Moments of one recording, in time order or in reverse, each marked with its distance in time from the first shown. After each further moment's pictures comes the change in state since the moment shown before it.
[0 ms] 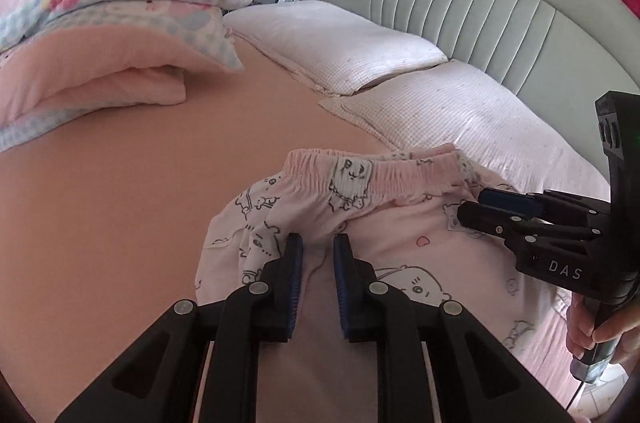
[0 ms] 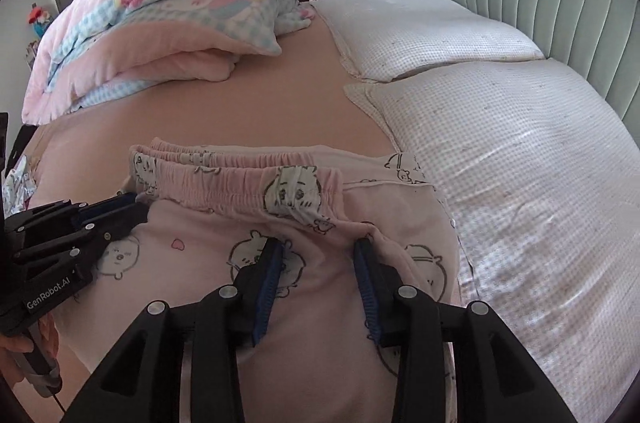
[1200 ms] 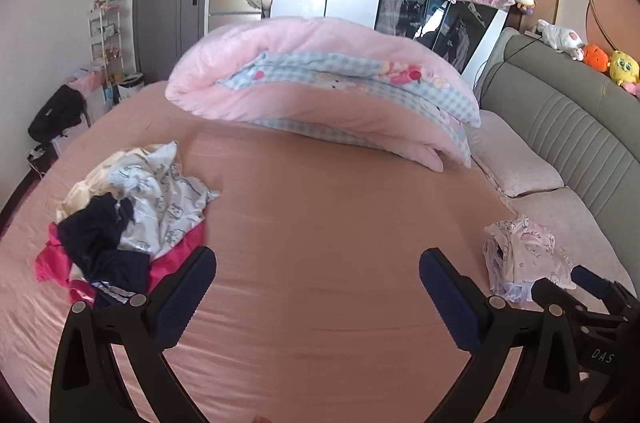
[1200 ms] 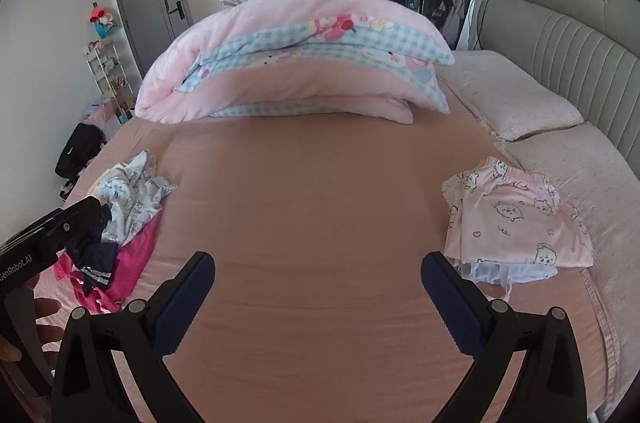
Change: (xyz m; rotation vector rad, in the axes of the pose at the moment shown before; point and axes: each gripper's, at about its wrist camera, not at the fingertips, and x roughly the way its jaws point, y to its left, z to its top) left arm -0.399 0.193 -0.125 -0.345 -0.211 0.506; right arm -0.198 0.336 -0.063 -0.073 -0.150 0.079
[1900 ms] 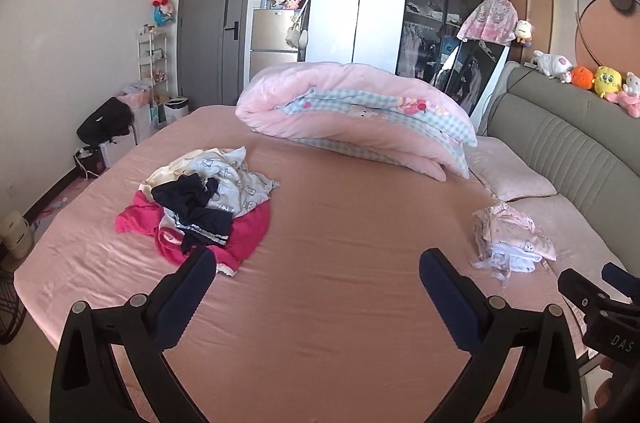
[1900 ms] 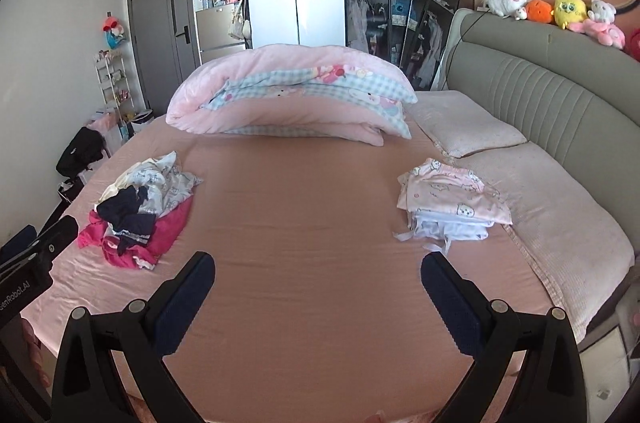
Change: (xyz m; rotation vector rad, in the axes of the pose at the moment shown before) left arm -0.201 0.025 -0.110 -0.038 -0.118 0.057; right arm -0.208 0.043 -0.115 -0.047 -0.106 -0.078
